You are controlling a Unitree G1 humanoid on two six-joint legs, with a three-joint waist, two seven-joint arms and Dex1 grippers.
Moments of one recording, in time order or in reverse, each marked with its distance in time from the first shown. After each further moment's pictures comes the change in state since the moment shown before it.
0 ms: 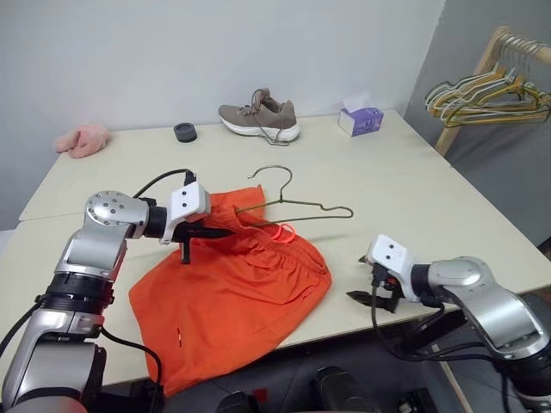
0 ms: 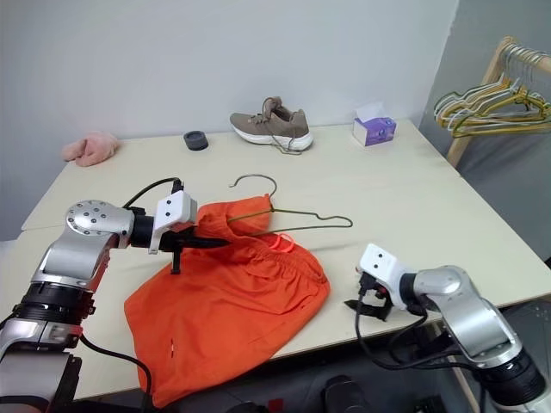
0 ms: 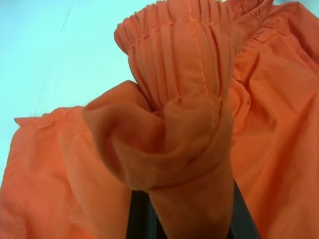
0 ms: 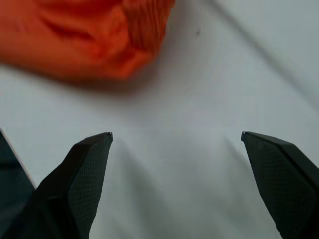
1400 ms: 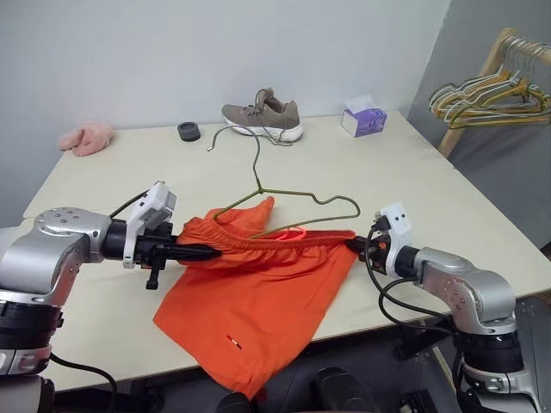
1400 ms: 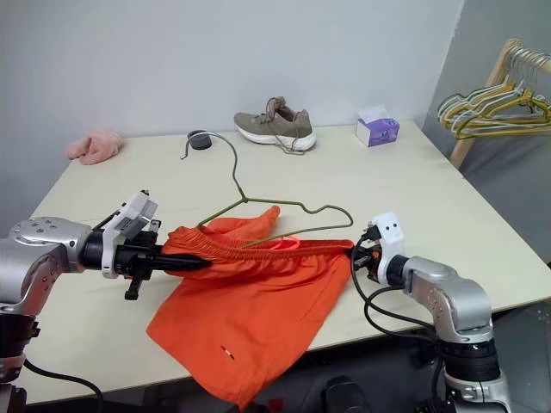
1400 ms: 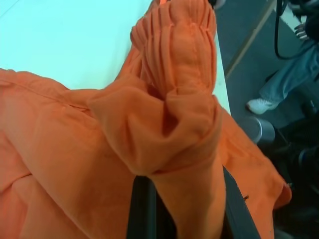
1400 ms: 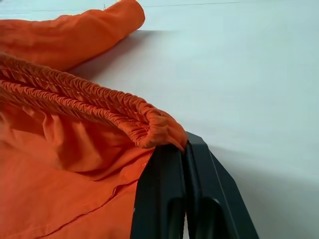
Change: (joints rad) left arm 0.192 0.206 0.116 -0.299 -0.331 0.448 -0.104; right arm -0.101 0.147 -0.211 0.172 0.274 0.093 -0.295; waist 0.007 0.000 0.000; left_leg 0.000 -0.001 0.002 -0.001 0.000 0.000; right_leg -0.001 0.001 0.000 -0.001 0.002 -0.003
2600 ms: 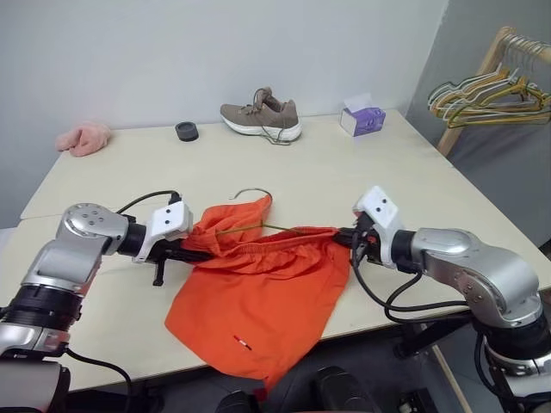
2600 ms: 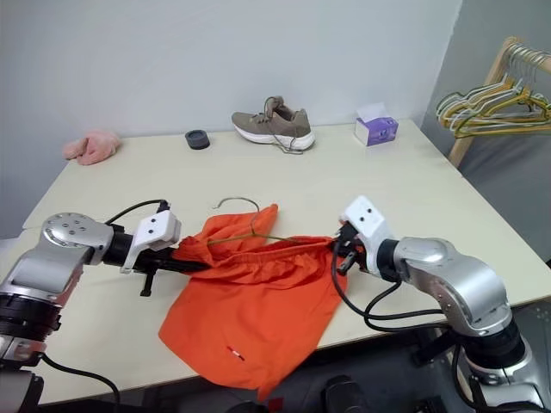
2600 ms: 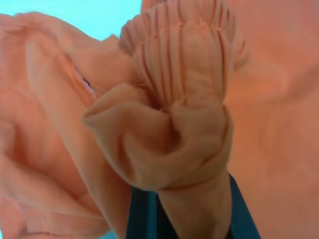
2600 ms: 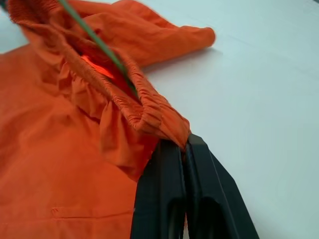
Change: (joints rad) left arm -0.117 -0.054 -0.199 0.261 0.334 -0.394 0.044; right arm -0.188 -0.227 0.254 -0.227 0.075 0.059 0.000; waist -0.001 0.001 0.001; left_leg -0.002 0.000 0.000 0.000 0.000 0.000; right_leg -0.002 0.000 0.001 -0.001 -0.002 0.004
